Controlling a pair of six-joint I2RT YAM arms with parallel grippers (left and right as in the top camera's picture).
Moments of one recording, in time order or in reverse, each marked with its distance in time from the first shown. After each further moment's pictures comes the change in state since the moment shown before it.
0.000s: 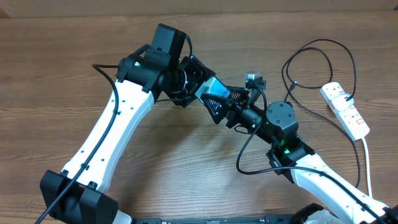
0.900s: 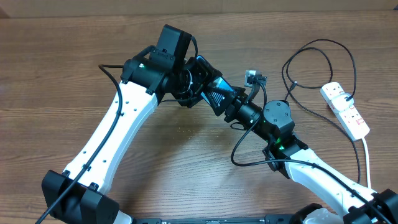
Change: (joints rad) left arm -0.032 0.000 0.000 0.029 0.034 -0.012; right arm 0.000 0.086 0.000 0.130 0.010 0.163
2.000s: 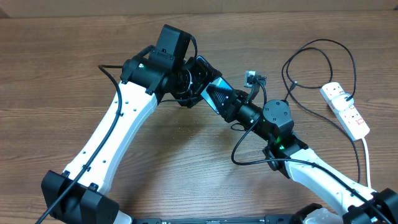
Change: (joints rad) left arm 0.000 0.000 0.000 -0.002 0.003 -0.007; right arm -0.003 0.003 0.000 -0.023 -0.016 0.032
